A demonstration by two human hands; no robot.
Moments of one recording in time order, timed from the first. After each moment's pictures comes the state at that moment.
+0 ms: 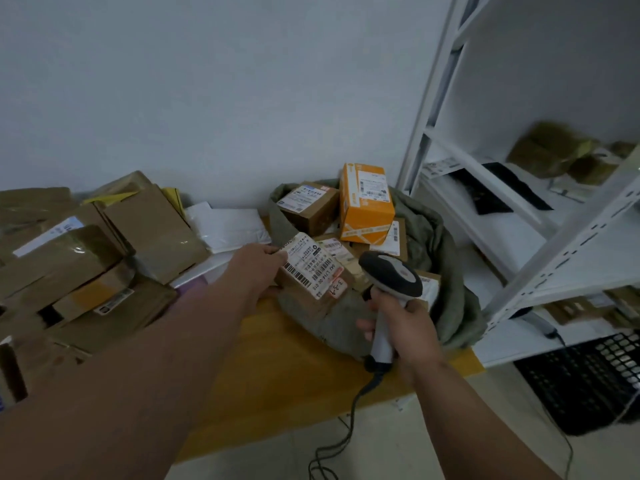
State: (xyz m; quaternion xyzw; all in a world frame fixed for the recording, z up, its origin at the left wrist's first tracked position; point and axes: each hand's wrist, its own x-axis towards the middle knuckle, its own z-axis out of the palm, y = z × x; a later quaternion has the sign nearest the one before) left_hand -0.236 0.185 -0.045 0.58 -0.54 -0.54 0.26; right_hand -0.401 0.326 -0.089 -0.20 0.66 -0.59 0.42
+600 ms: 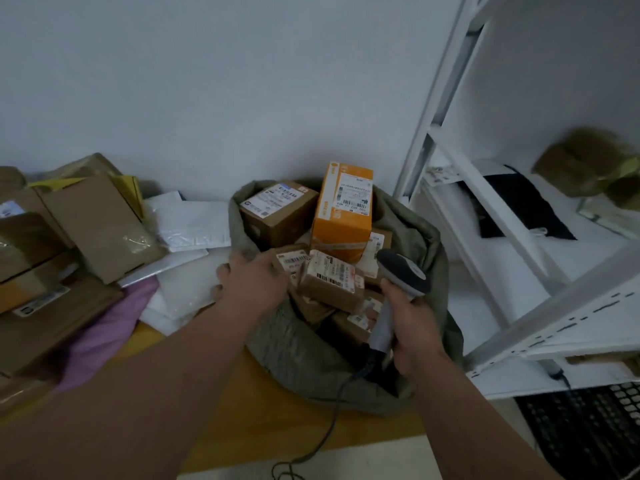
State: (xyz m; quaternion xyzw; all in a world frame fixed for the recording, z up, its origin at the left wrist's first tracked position) left_hand -0.353 0.162 -0.077 0.70 -0.66 -0.27 0.05; right_hand -0.541 0.256 -0.113 -0.12 0.64 -0.60 0.46
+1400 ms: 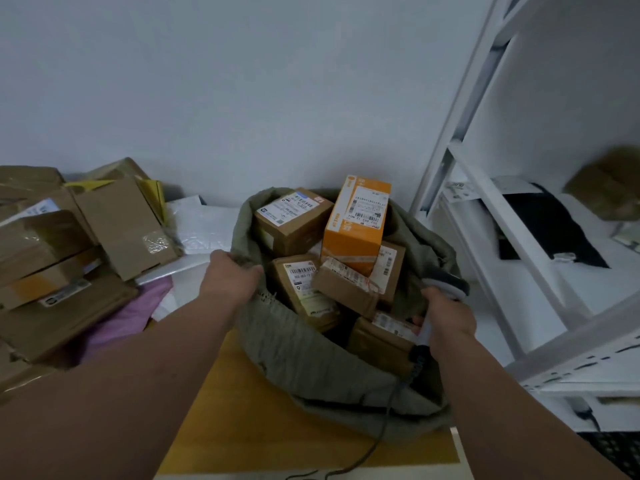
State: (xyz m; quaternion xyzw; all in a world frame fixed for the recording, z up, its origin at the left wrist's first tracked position) left_hand -0.329 0.145 -0.084 0.74 -0.47 -0.39 0.29; right_hand -0.612 0.224 -0.104 -0.07 0.78 -0.48 0.40
